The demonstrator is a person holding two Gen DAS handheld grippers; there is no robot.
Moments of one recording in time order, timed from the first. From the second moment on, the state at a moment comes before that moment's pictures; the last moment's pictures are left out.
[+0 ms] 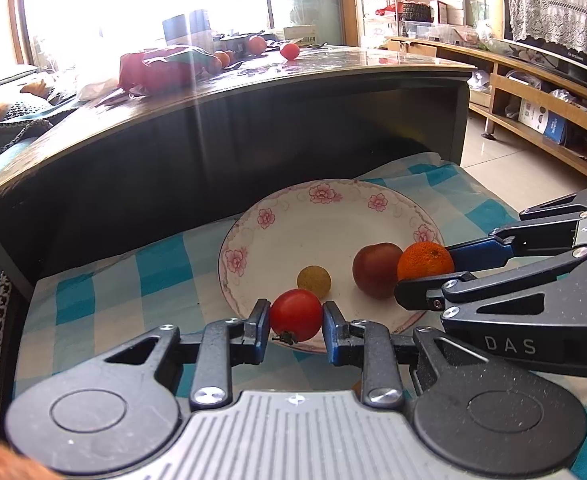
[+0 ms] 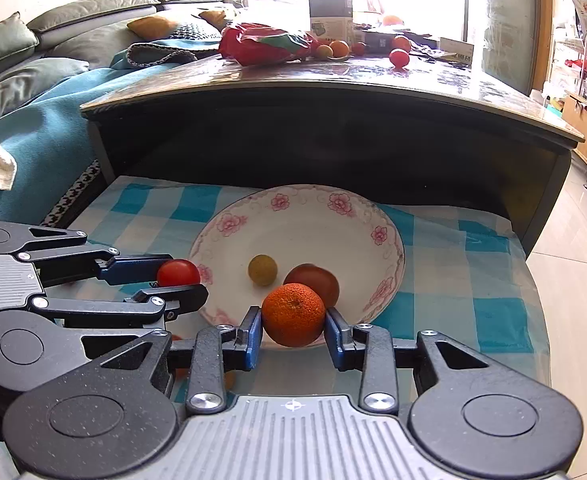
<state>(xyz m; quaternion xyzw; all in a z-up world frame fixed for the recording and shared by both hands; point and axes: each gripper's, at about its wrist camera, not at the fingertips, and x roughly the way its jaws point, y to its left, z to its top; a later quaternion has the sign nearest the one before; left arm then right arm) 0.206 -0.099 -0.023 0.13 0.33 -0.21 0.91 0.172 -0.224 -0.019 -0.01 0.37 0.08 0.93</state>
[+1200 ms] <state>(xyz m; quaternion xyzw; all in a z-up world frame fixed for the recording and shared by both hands) 0.240 -0.105 -0.055 0.13 0.32 -0.22 0.91 0.219 -0.233 -0.054 -0.03 0.37 0.08 0.93</state>
